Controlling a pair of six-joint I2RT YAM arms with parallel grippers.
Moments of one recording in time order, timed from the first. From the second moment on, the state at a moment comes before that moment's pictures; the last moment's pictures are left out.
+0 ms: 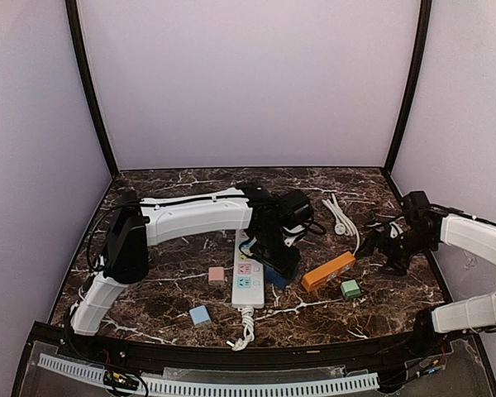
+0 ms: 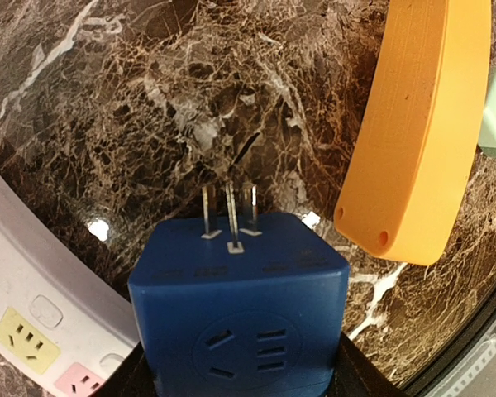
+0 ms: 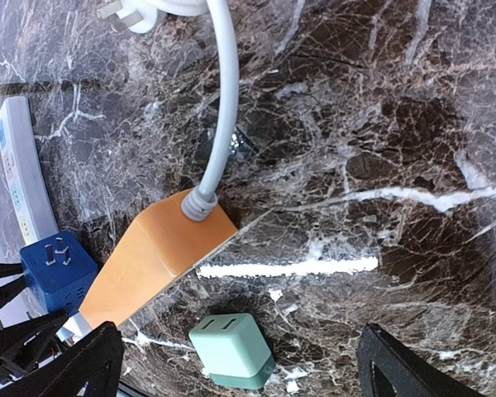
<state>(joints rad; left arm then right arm) -1.09 2.36 2.15 -1.10 0.05 -0.35 0.11 1.17 0.65 -0.69 -0.42 0.52</state>
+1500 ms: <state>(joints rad) -0.92 2.36 2.40 -1.56 -0.32 -0.83 0.11 1.05 0.79 -0.62 -0.40 0.50</state>
